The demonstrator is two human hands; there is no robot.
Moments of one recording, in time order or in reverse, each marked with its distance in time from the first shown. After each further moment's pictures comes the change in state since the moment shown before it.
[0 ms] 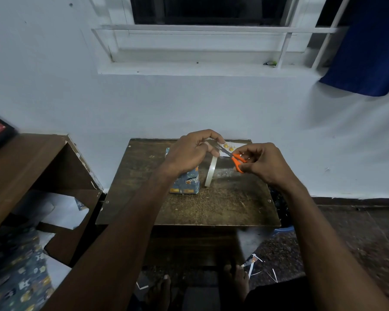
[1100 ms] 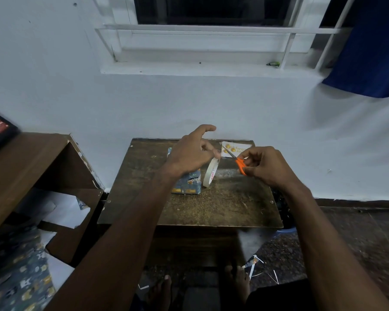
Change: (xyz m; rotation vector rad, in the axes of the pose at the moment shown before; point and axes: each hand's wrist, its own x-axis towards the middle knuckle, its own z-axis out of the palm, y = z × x) left_hand 0.002 -0.008 0.002 -0.020 0.016 -0.048; right_hand -0.002 0.000 0.000 -0.176 -0.034 -0.012
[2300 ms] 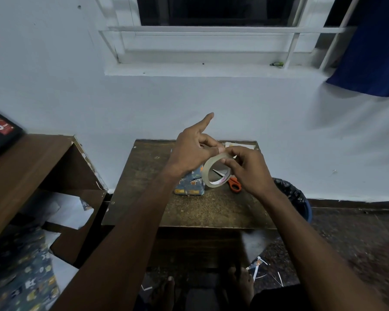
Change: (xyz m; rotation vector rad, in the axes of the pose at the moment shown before) left_hand 0.000 -0.002 -0.005 -0.264 0.088 0.137; right_hand 0.002 -0.032 0.051 0.136 0.160 -0.212
